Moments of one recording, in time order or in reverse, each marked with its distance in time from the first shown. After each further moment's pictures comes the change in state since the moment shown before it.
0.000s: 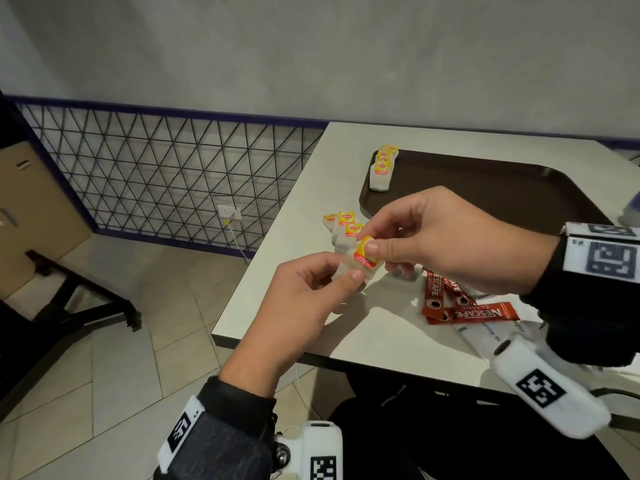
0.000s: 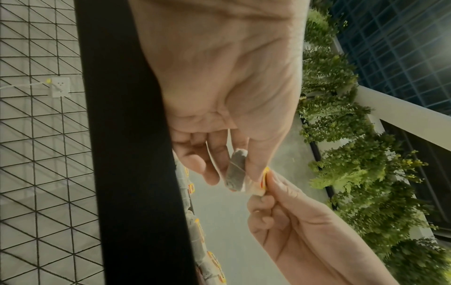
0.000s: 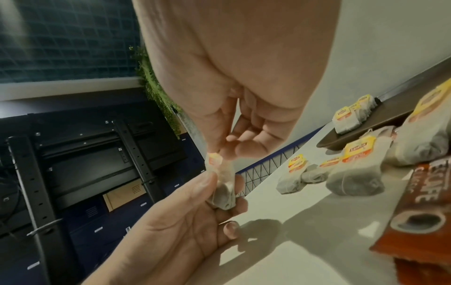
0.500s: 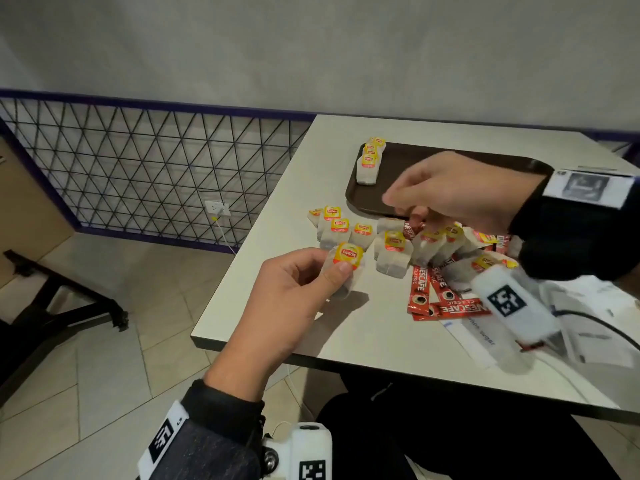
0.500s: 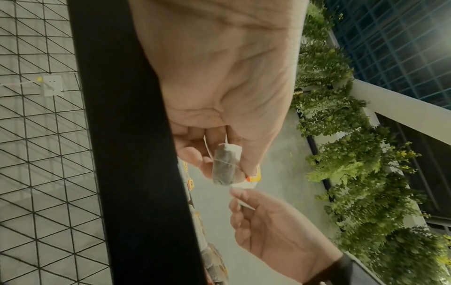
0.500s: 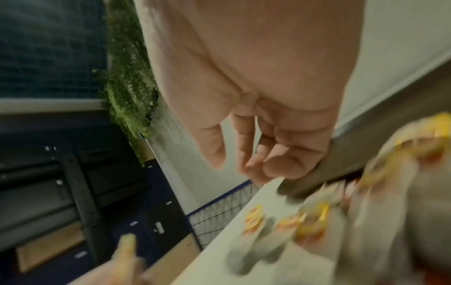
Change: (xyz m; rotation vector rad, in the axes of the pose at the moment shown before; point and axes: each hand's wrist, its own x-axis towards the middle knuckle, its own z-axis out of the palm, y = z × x) left_hand 0.003 -0.002 0.007 0.021 0.041 0.000; right_hand 0.031 0.015 -0.052 -0.138 0.141 0.362
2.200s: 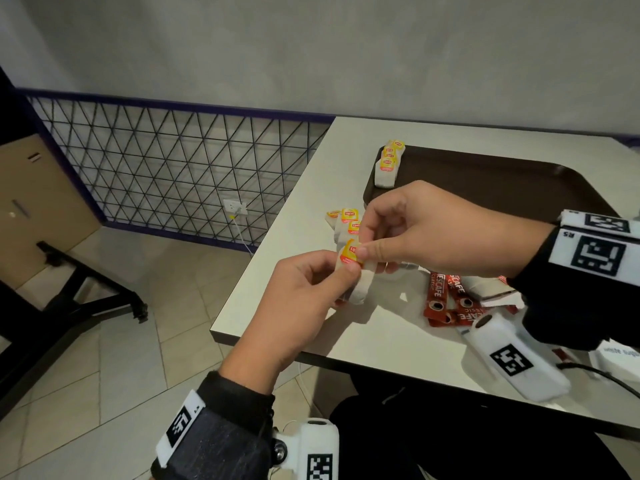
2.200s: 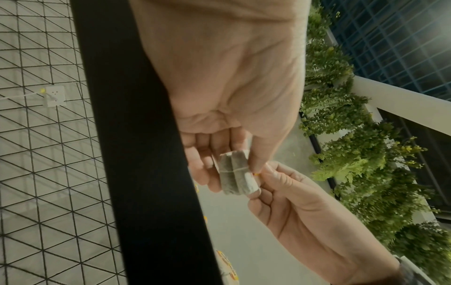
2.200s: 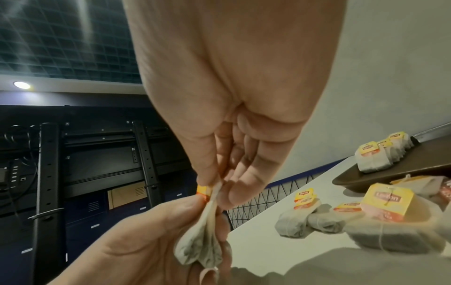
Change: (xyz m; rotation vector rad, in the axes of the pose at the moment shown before) left_hand 0.000 0.003 -0.004 0.048 0.010 -0.046; right_hand -0.031 -0.021 0.043 -0.071 -0.214 -0.418
